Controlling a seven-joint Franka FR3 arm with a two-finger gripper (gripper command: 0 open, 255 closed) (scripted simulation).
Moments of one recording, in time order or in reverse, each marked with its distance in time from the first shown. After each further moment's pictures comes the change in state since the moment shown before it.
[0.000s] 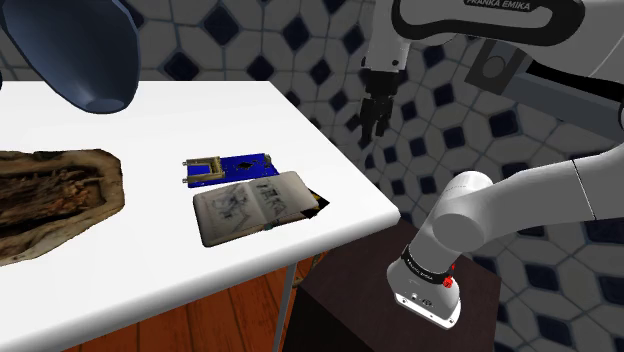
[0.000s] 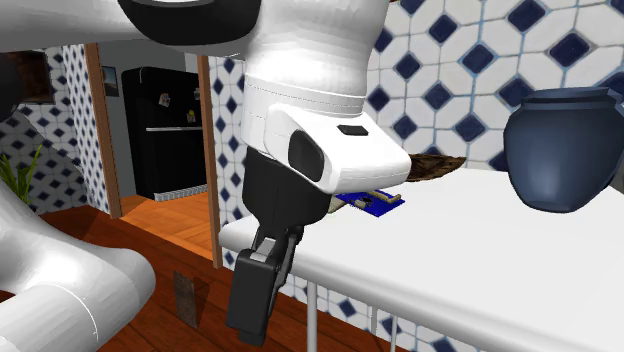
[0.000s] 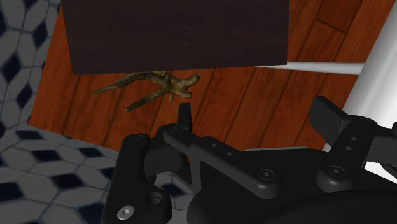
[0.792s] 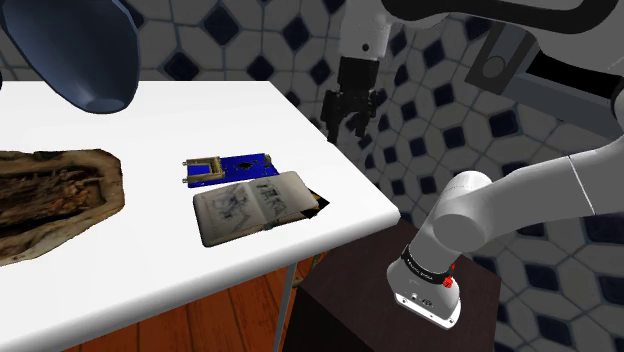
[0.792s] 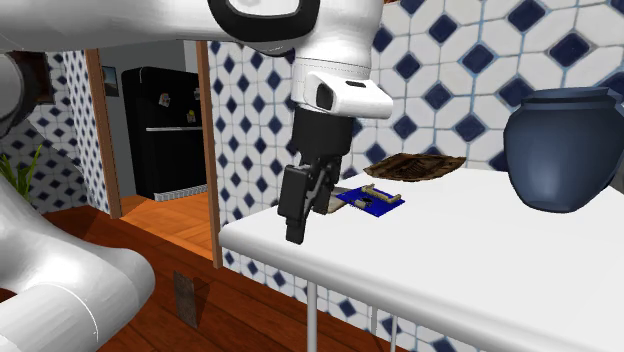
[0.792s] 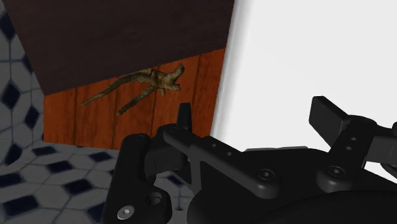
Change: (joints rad) arm 0.012 0.047 0.261 0.118 0.178 0.024 0.426
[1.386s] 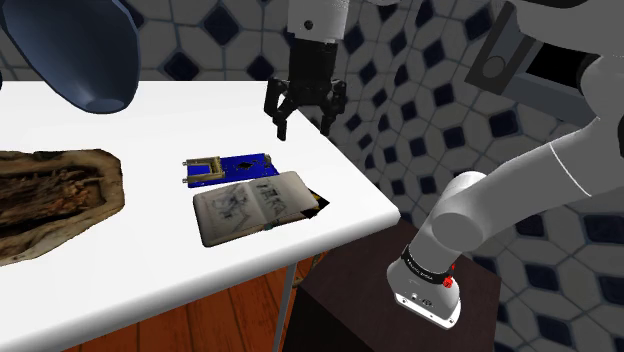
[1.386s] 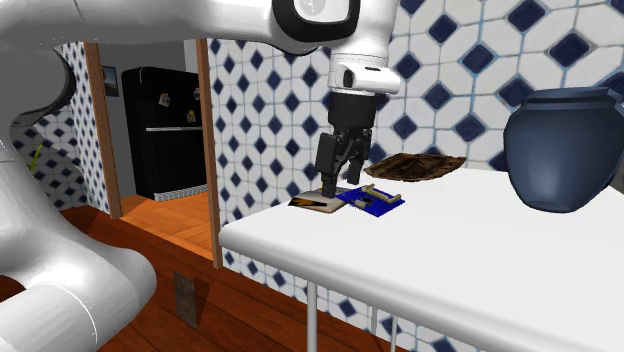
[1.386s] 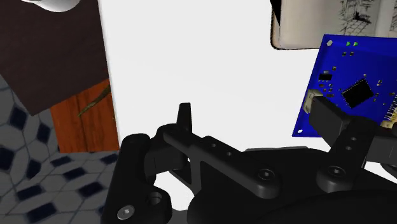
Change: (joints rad) arm -0.032 0.193 0.235 0.237 0.055 0.049 0.396
